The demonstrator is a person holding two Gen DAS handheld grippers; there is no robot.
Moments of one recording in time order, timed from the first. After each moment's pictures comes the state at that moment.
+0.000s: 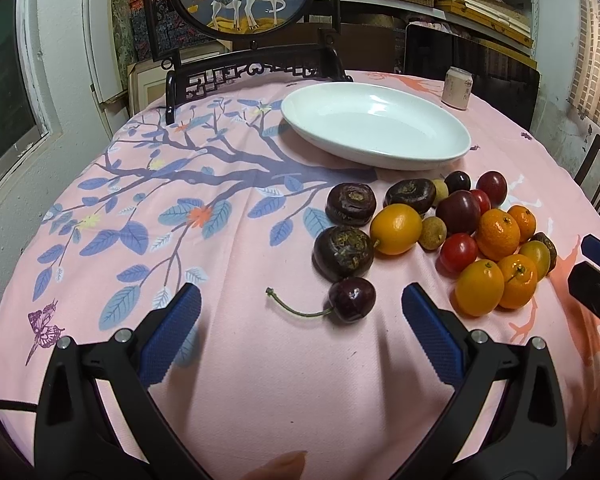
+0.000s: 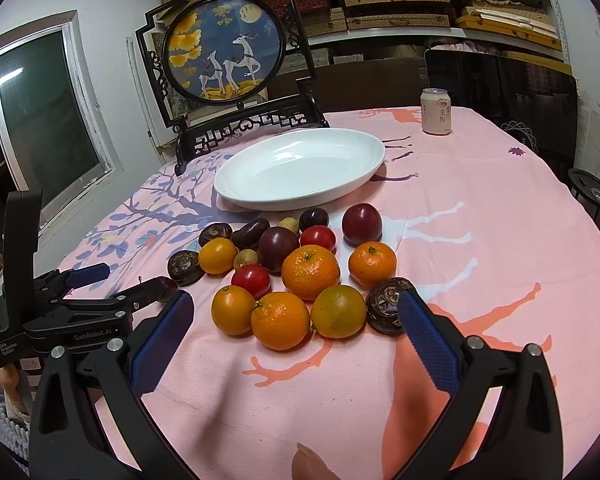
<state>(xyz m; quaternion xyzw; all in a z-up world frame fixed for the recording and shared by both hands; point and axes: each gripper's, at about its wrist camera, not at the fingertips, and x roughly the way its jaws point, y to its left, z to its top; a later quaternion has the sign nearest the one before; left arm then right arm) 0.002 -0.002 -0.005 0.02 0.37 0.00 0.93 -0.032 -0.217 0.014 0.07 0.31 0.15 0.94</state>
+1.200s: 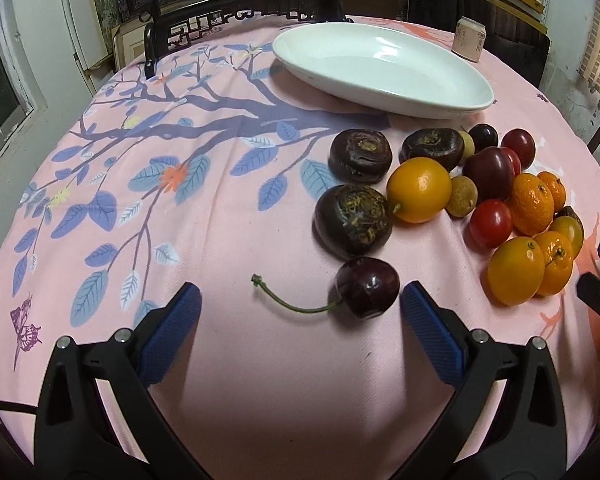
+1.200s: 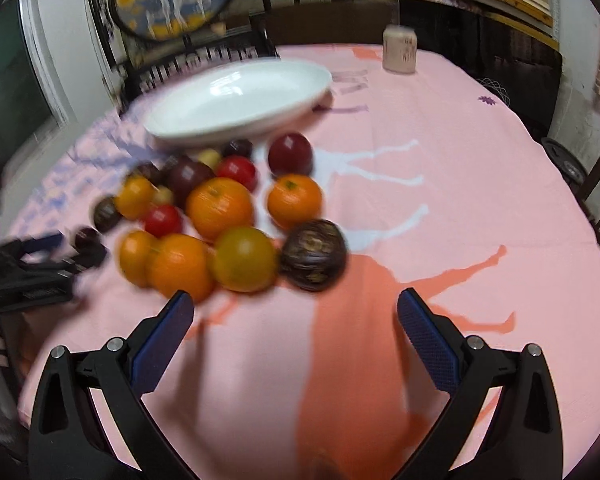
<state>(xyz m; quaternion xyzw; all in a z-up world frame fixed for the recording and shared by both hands) 0.034 -0.004 -0.028 0.03 0.46 -0.01 0.89 -0.001 -0.244 -0.018 0.01 0.44 0.08 0.90</state>
